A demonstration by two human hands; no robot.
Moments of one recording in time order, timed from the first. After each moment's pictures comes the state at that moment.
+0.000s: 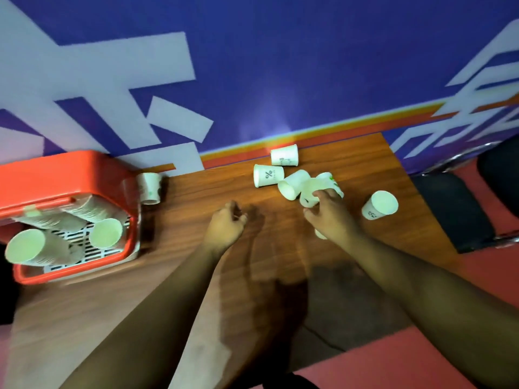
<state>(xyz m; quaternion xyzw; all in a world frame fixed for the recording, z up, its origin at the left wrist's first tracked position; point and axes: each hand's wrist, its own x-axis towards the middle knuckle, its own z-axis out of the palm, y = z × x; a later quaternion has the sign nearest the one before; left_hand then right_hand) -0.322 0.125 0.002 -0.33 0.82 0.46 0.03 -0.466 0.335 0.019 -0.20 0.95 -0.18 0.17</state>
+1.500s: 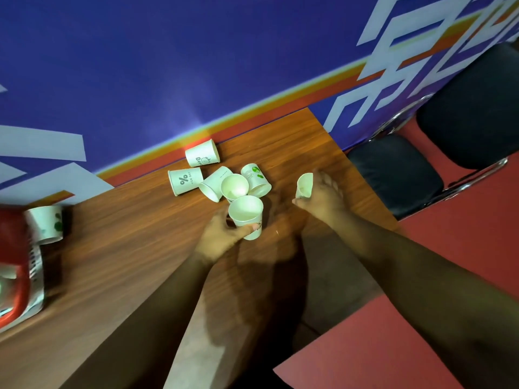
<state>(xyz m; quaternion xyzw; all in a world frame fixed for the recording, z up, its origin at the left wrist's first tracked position) -0.426 0.269 -0.033 -0.20 0.76 0.61 0.09 -0.584 0.489 -0.038 -0.06 0.97 -0.15 0.20</state>
